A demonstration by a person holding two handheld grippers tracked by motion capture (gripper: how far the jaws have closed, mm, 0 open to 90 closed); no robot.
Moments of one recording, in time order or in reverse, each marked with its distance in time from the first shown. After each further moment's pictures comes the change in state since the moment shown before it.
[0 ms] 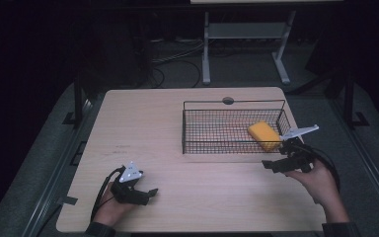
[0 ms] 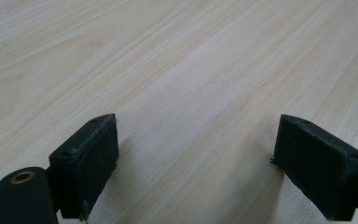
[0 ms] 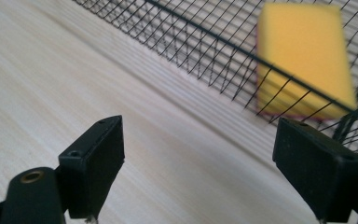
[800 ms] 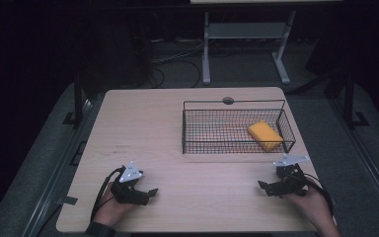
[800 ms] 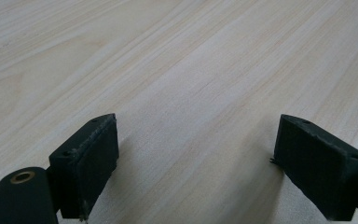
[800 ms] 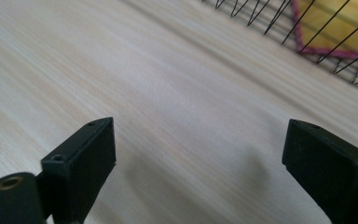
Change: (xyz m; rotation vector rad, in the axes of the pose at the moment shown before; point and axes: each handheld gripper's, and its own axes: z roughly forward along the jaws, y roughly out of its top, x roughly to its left) left arm 0.000 0.000 0.000 0.001 0.001 0.001; right arm 0.016 -0.065 0.047 -0.029 -0.071 -0.053
